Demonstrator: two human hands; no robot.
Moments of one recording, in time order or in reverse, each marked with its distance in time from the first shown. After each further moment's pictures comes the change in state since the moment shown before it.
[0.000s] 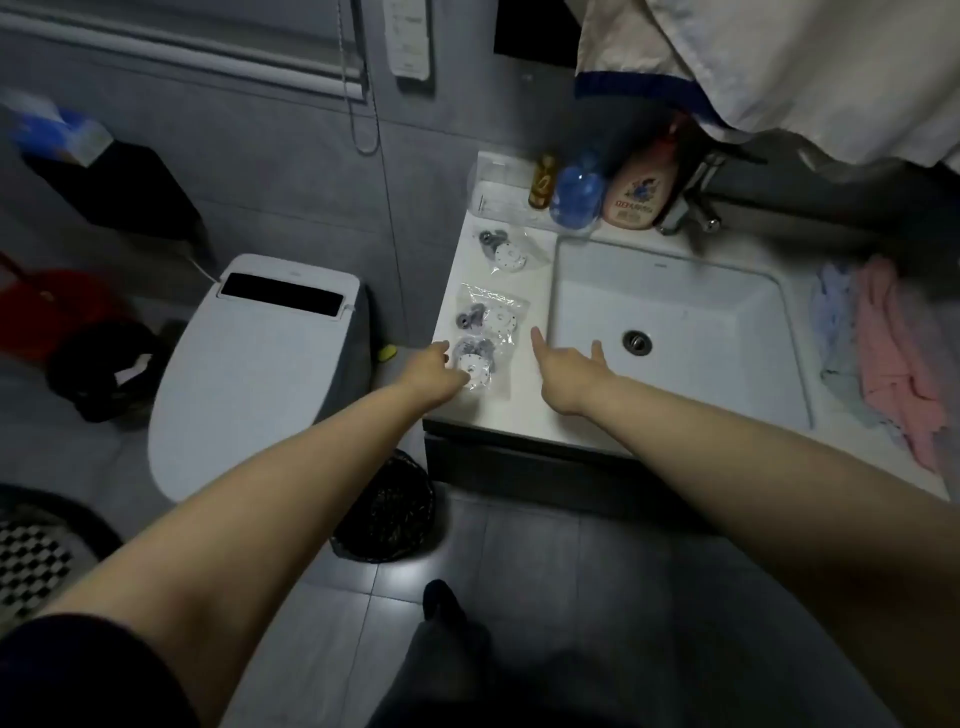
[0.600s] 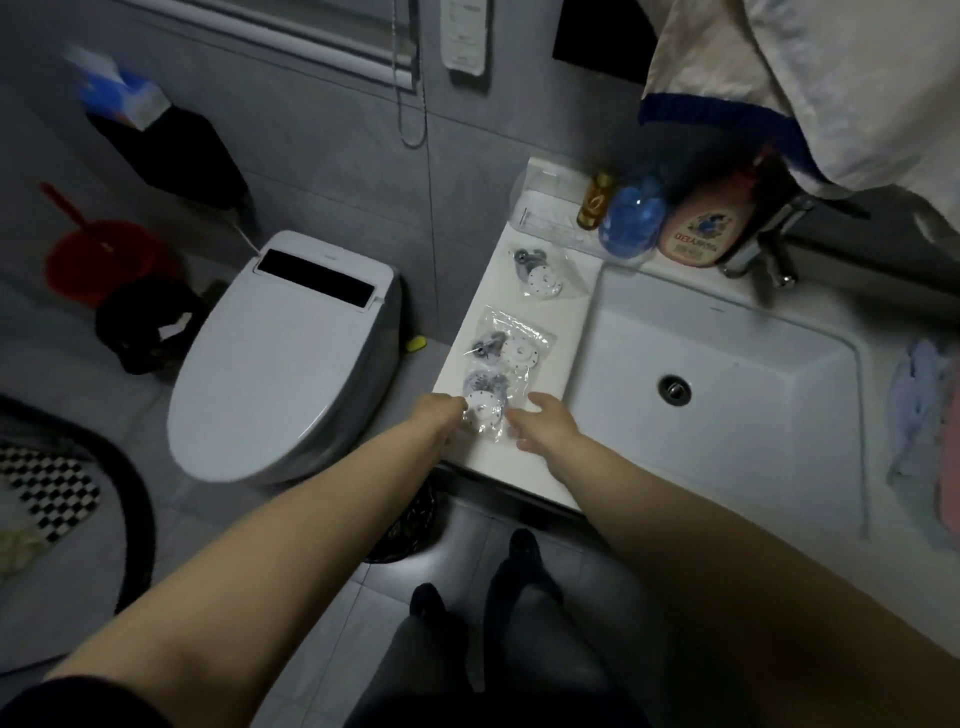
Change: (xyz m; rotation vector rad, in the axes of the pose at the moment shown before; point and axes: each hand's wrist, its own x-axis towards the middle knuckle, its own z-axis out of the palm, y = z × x) left_hand 0.043 0.002 0.026 -0.433 0.166 -0.393; right_hand 0.067 -0.017 0.035 1.262 -0.150 0.265
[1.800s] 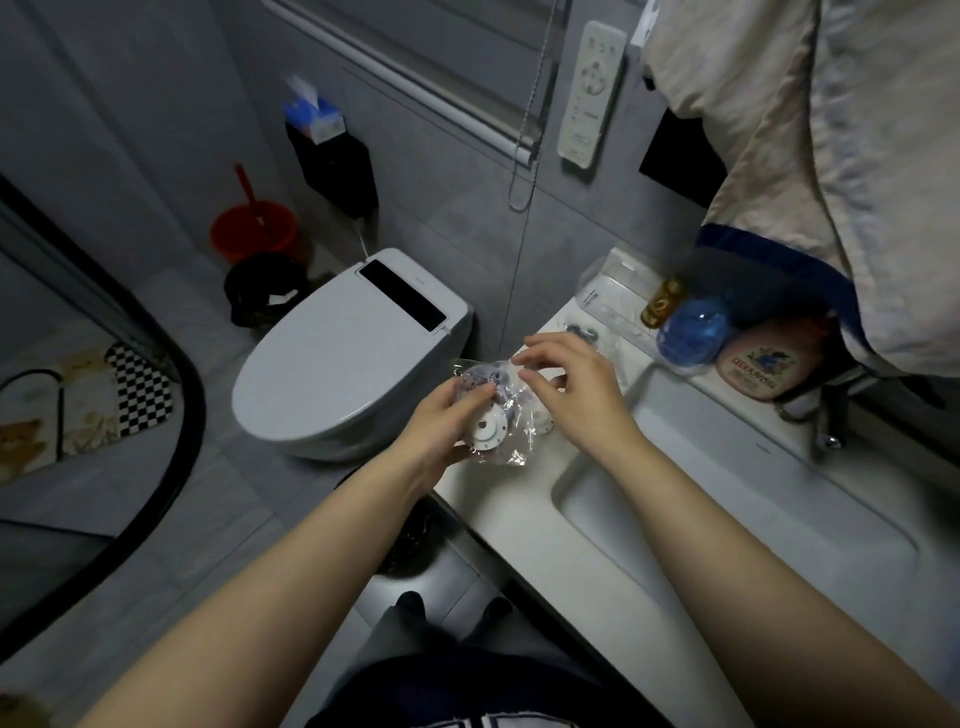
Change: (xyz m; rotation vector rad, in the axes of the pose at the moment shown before) left_hand -0.072 0.031 0.012 -0.651 -0.024 0.352; right_hand -0.020 -0.121 -0.067 -0.484 -0.232 -1.190
